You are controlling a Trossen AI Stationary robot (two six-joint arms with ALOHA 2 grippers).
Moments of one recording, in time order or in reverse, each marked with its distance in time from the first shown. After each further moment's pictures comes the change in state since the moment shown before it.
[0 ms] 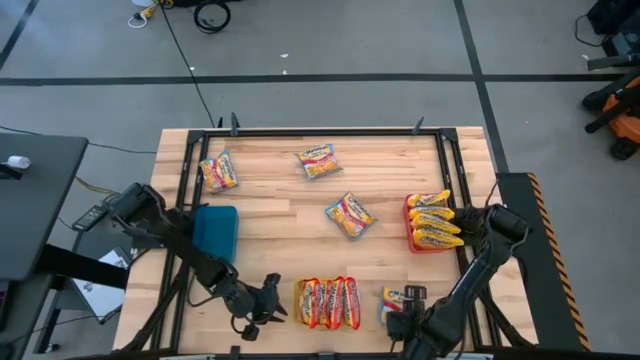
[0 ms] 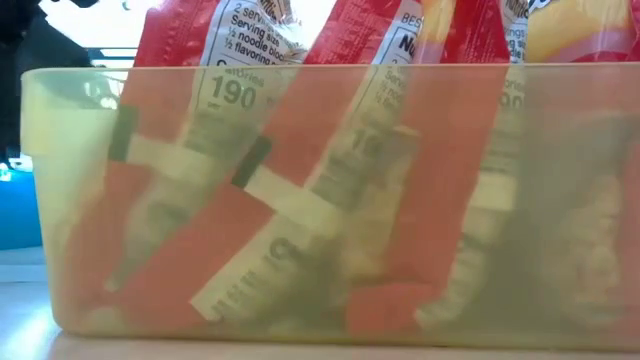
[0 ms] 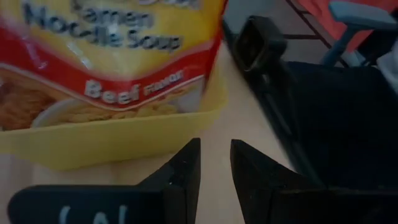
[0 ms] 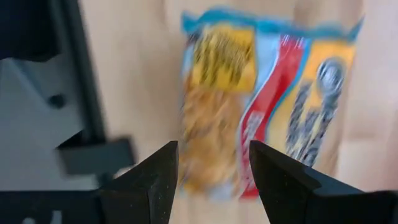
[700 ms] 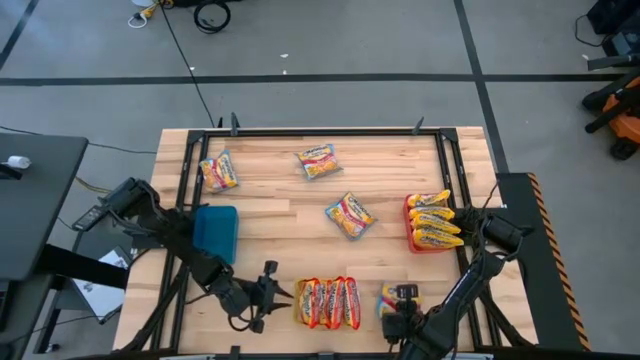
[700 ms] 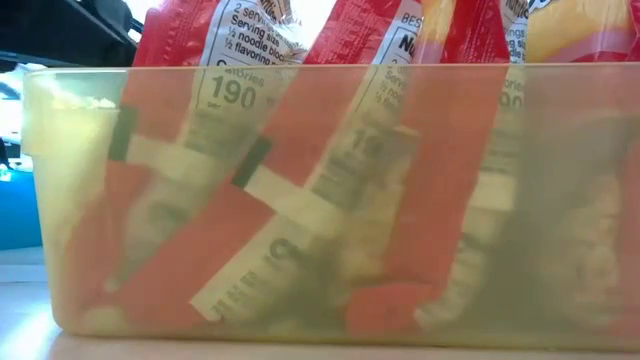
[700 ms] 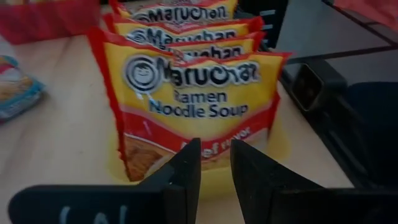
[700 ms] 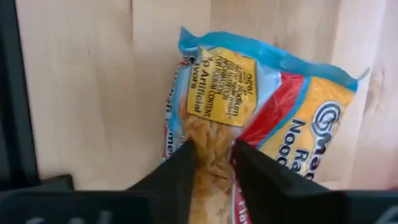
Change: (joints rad) left arm -0.011 -0.070 0.000 -0.014 -0.289 0.171; right arm -0.001 0.099 0.002 -0.001 0.128 -0.114
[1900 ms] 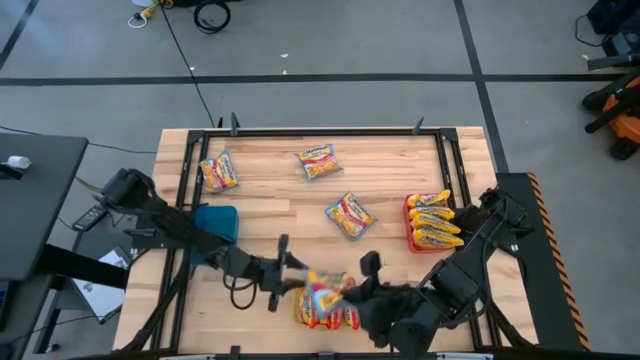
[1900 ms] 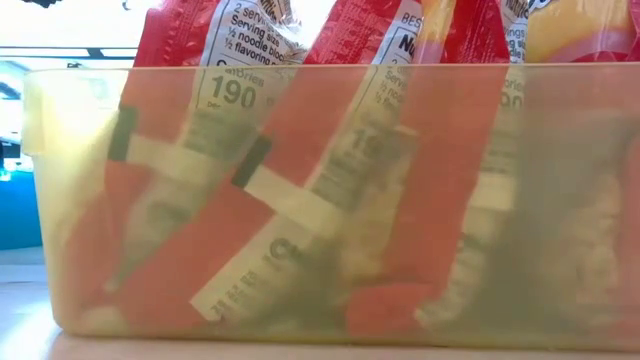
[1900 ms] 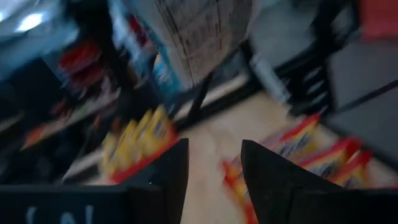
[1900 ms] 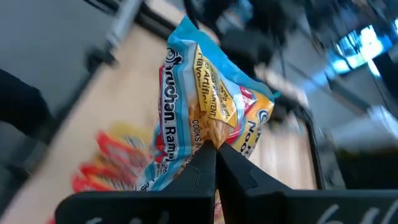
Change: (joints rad) left arm 0.209 -0.100 0.000 0.358 0.085 0.661; right arm -0.162 -0.192 0.536 0.096 0.537 -0.892
